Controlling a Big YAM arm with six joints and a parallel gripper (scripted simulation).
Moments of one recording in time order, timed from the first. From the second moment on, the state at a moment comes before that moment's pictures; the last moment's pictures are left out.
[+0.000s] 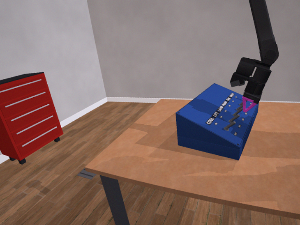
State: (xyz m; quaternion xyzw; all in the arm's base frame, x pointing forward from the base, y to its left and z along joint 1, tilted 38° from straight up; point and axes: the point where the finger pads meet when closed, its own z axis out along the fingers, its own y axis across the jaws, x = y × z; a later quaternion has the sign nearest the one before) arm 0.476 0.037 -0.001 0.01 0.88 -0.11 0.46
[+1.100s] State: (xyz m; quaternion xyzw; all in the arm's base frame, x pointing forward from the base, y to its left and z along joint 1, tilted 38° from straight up) arm 0.476 0.037 0.000 0.01 0.88 -0.11 0.46
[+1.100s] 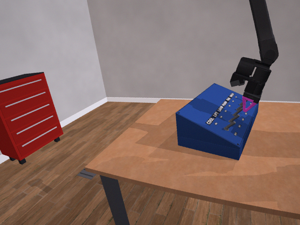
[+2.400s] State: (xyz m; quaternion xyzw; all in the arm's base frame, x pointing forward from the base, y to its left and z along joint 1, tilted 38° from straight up) arm 0.476 0.037 0.000 0.00 0.89 -0.11 0.45
